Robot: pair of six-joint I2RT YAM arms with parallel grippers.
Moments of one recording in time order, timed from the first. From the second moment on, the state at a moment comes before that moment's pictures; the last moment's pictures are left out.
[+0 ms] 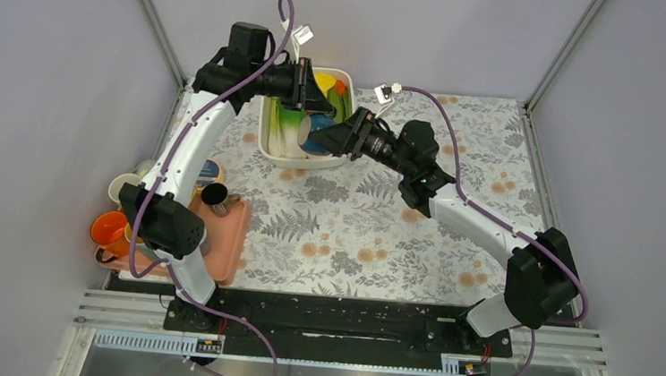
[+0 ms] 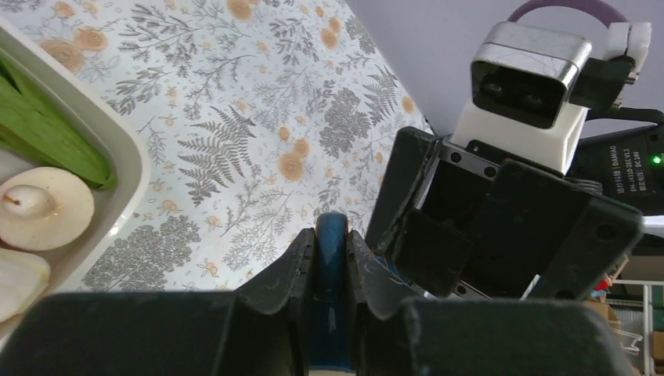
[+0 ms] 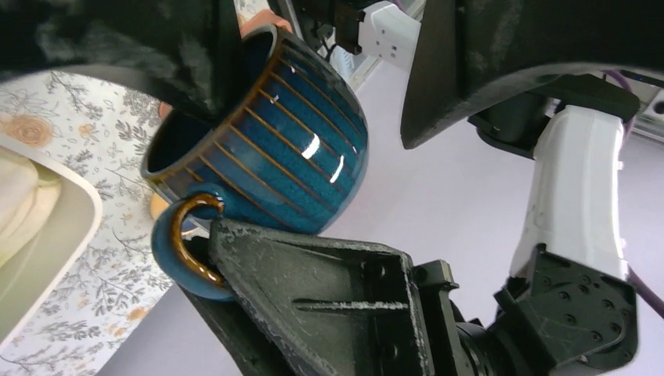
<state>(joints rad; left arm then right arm) -0.28 1.74 1.96 -0.80 0.85 -0.28 0.66 1.51 1.11 0.57 -0.47 0.95</state>
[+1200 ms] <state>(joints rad) -0.62 1.65 1.77 -1.03 0.40 0.26 1.06 1.55 1.22 -0.58 0.09 -0.79</state>
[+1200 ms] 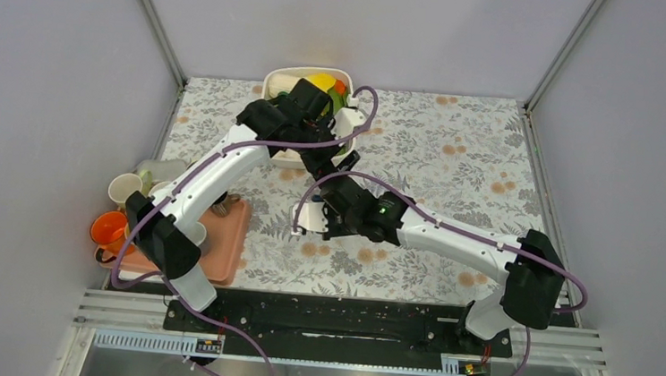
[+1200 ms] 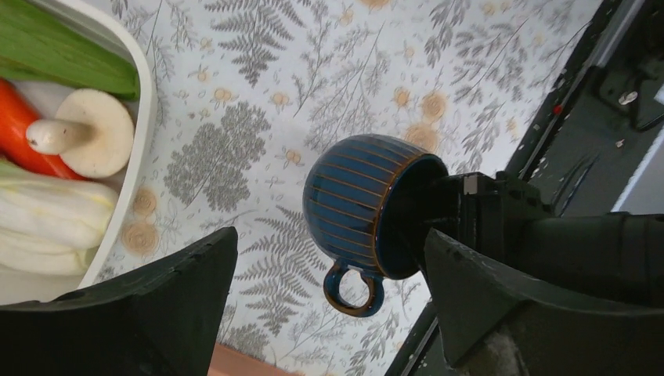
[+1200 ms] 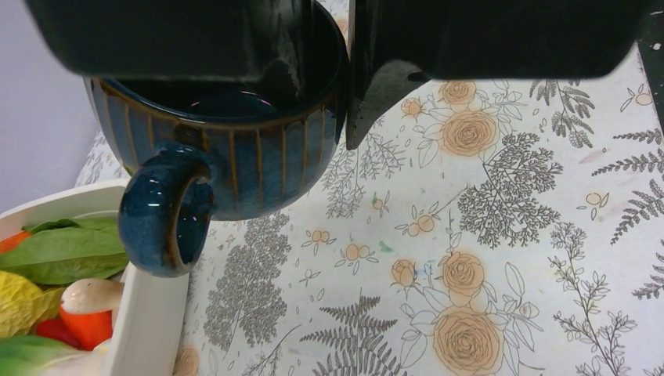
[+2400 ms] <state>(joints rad) -0.56 1.61 1.49 -0.93 0.21 0.23 1.08 1.88 1.29 -0.75 -0.17 -0.71</state>
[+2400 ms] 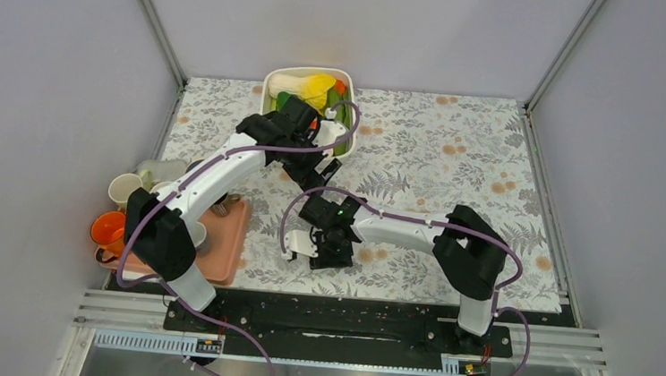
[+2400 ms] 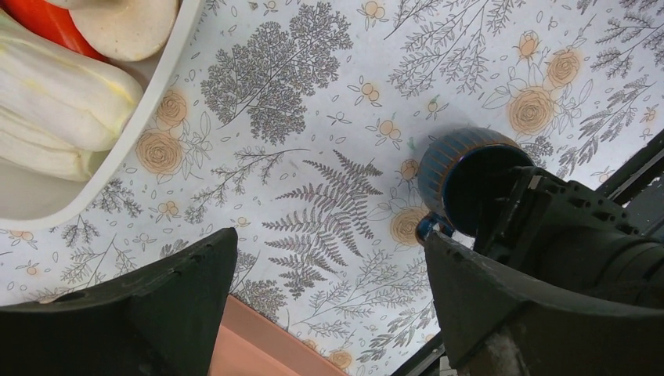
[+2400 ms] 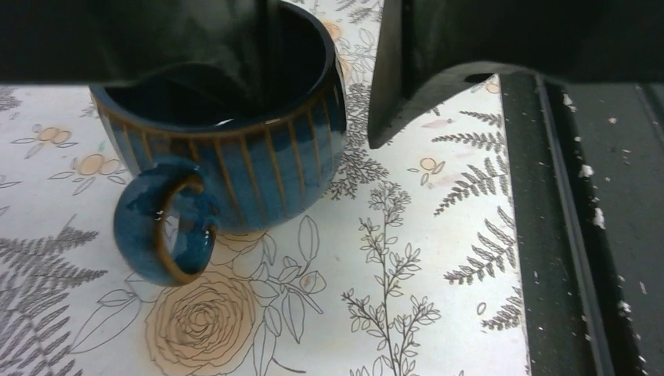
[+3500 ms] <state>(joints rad) -0.80 1.73 1.43 -0.94 0.31 0.61 0.27 1.23 0.85 -0.60 0.00 0.31</state>
